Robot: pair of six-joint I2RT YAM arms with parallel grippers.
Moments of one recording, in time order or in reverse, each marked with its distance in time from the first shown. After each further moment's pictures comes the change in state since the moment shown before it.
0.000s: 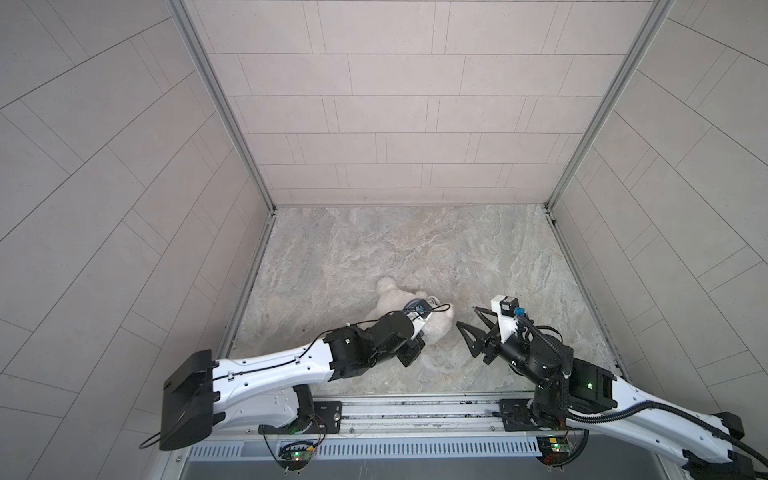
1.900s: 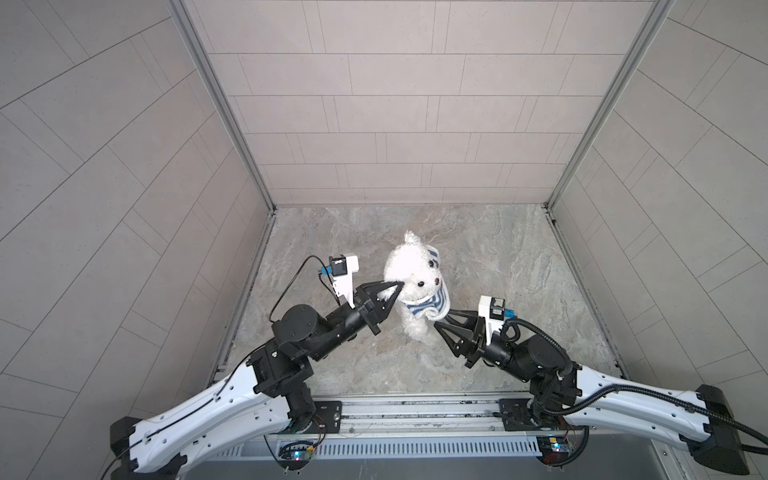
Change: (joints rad) left arm 0.170 -0.510 0.053 0.259 0.098 -0.423; right arm 0.067 0.229 -0.039 0.697 -0.287 -0.153
